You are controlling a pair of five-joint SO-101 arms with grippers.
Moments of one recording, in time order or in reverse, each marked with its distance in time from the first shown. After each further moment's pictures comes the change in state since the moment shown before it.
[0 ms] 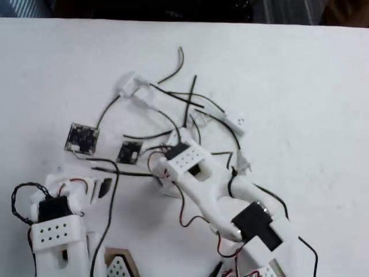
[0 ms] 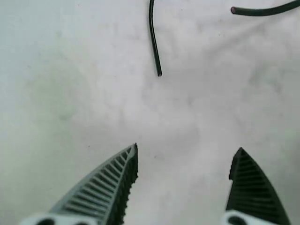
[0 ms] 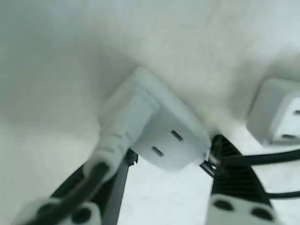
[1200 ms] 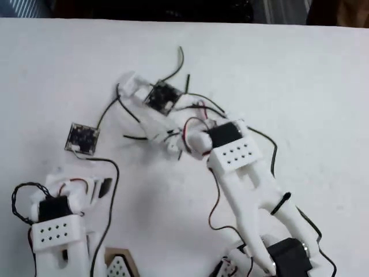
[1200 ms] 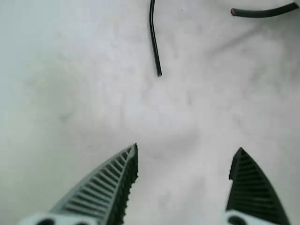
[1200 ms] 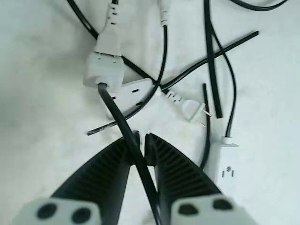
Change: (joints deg) left arm 0.0 0.0 0.0 0.0 0.0; right arm 14.1 -24.6 -6.2 2.2 -3.5
